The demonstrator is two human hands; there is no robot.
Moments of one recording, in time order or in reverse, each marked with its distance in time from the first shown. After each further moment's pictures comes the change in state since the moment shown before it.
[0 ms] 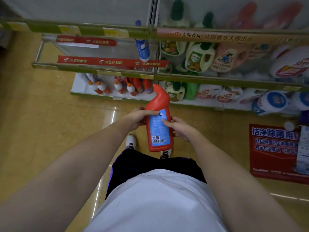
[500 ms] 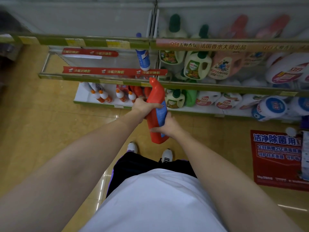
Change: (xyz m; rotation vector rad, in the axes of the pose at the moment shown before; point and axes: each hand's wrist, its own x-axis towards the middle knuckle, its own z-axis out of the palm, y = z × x) left_hand -0.017 0.051 0.023 0.235 0.312 0.180; right_hand -0.006 -0.033 0.034 -0.520 0.220 -0.185
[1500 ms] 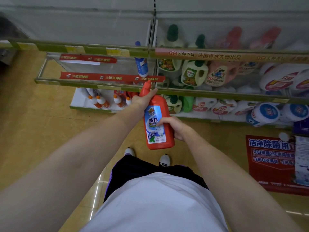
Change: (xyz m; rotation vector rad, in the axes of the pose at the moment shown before) left_hand 0.023 0.038 -0.006 -0.335 0.107 -0.125; right_hand -0.006 -0.012 -0.031 0.643 -0.242 0.046
